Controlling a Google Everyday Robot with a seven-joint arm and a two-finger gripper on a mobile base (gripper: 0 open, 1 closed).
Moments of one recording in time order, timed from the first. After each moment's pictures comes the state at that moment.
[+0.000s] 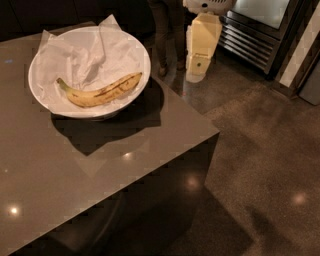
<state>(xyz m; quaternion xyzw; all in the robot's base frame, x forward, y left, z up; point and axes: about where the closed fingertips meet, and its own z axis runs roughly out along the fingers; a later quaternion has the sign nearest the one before) 0.544 -0.072 1.030 -0.68 0.70 -0.05 0.18</state>
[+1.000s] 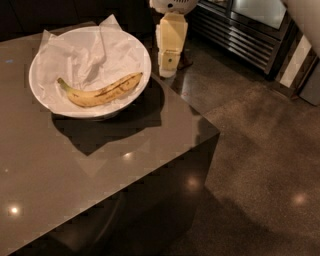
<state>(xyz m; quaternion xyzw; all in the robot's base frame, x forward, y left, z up) 0.575 -0.020 1.023 -0.73 0.66 -0.04 0.19</state>
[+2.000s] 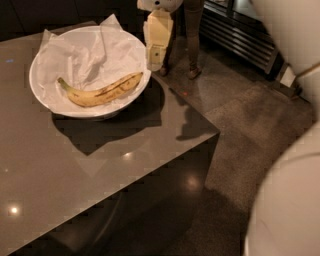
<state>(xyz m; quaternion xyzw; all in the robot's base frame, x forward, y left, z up) 0.603 0.011 1.014 -0.74 0.64 0.00 0.20</state>
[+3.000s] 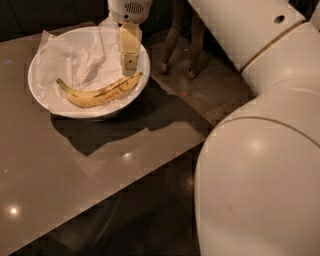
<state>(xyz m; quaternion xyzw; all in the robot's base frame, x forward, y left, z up) 0.633 0.077 0.981 -0.78 0.60 0.02 0.19</state>
